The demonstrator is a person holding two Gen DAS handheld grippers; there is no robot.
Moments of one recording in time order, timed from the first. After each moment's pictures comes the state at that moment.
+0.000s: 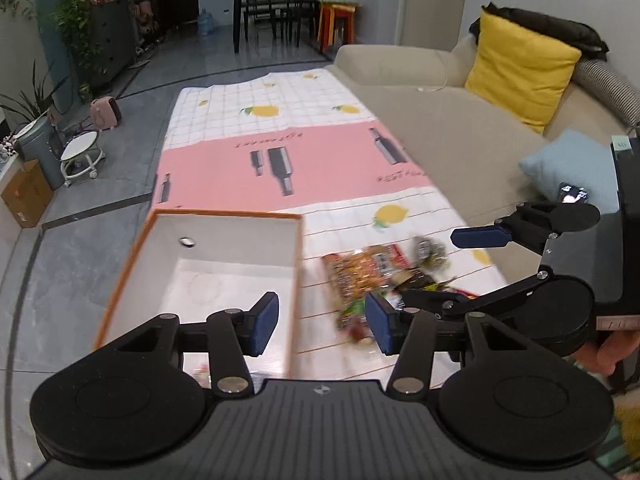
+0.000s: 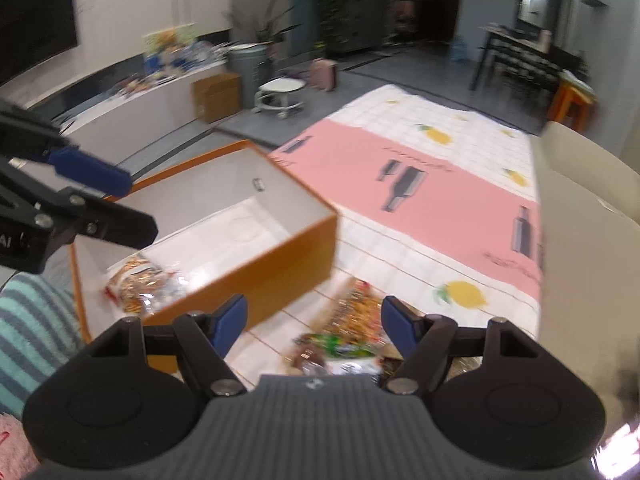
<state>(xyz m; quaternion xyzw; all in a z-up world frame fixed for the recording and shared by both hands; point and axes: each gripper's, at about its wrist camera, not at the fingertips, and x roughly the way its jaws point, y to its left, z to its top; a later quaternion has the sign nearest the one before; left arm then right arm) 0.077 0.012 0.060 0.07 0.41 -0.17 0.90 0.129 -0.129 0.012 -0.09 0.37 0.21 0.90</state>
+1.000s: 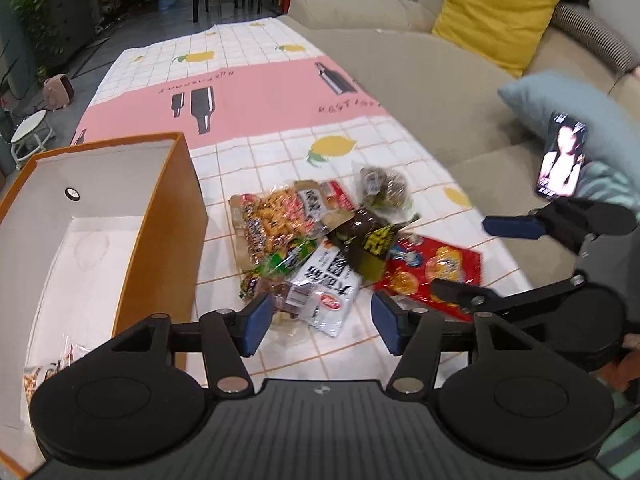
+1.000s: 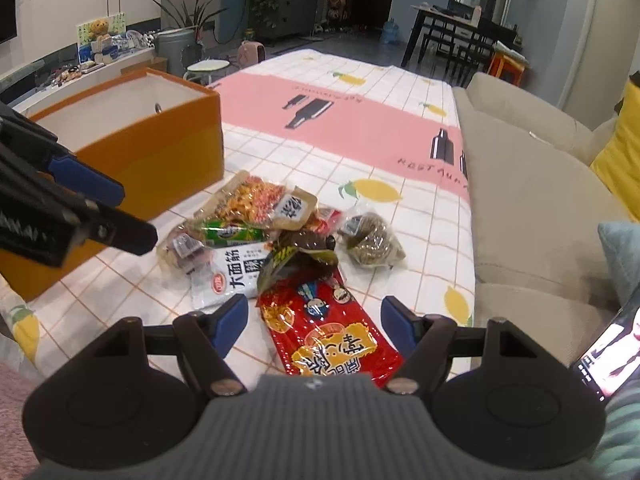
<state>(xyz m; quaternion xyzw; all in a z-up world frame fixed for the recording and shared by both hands) 0.092 -0.066 -0.066 0.09 0.45 -0.20 0.87 0.090 -0.230 -0.094 -0.10 0.38 0.11 0.91</state>
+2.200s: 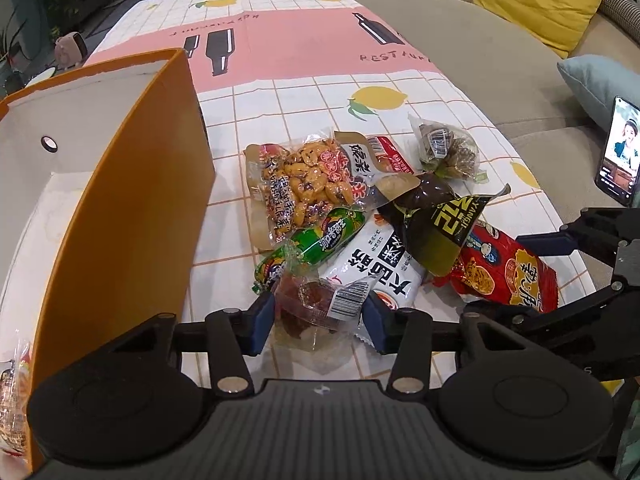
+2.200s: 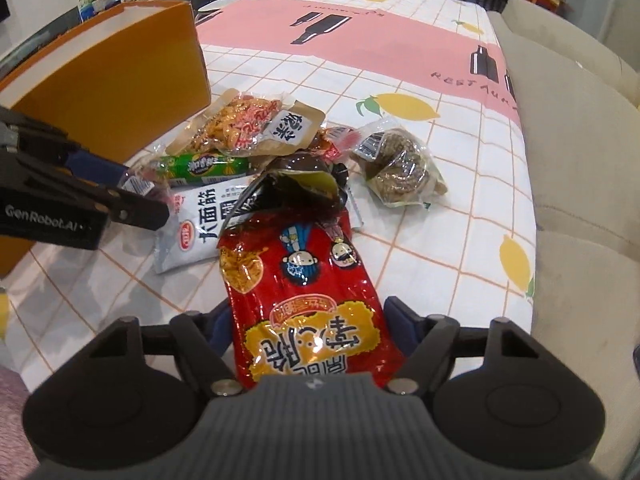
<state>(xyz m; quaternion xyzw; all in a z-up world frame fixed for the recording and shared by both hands) 0.138 -0.064 -0.125 0.07 0.50 -0.17 0.85 0.146 -0.237 -0.152 -0.07 0.48 0.15 0.86</state>
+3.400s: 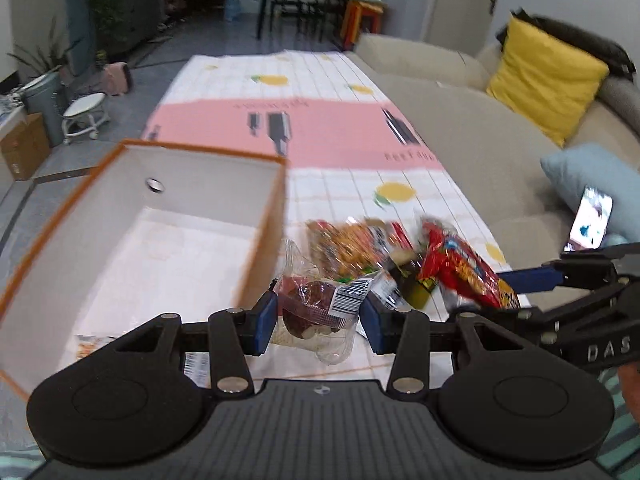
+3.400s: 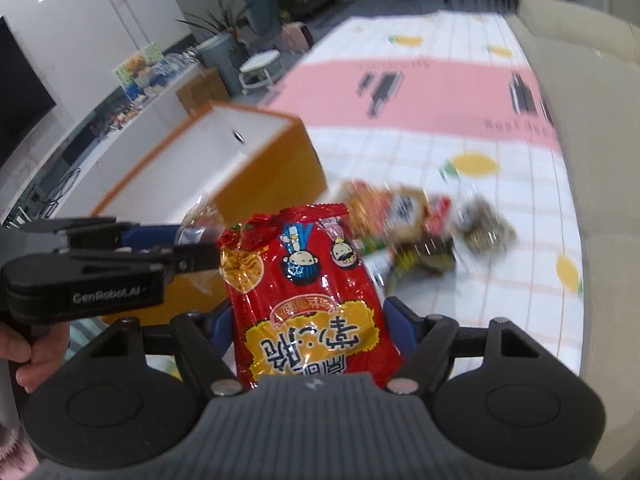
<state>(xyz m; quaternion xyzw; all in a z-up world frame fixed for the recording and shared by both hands) 0.076 0.004 -0.017 0.01 0.41 -0.13 0.90 0.115 -0.201 -0.037 0.07 0.45 0.22 0.86</state>
